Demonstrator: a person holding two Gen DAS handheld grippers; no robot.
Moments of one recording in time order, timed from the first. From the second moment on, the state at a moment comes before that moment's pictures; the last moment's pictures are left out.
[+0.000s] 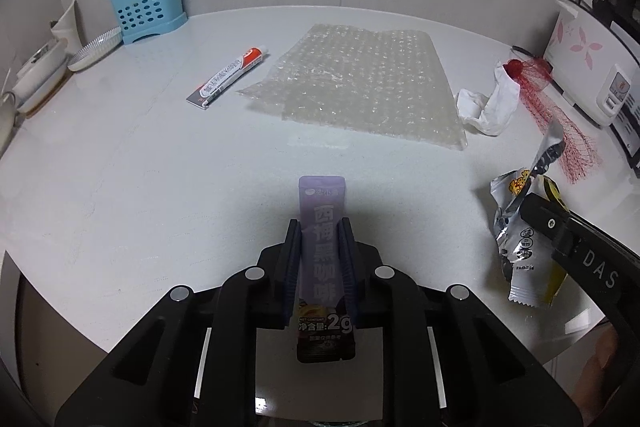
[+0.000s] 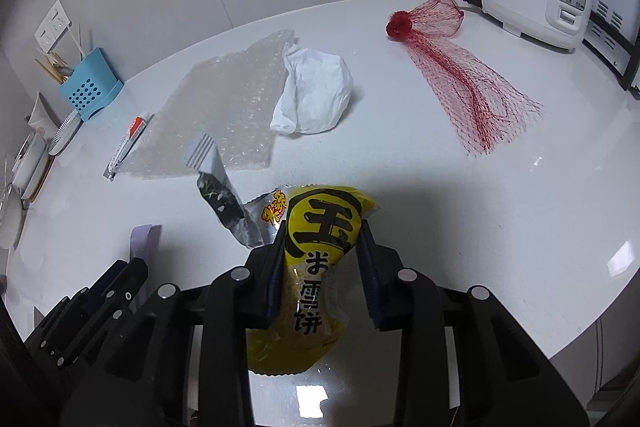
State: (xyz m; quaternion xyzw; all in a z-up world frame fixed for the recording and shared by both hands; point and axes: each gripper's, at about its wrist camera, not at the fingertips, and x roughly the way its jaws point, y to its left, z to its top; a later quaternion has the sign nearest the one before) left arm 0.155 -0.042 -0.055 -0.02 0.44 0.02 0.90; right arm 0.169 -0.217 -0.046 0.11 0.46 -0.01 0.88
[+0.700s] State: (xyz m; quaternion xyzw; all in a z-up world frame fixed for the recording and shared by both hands) left arm 0.108 -0.045 -0.013 -0.01 0.40 0.02 0.92; right arm 0.117 -0.235 -0.010 0.11 0.41 0.00 0.91
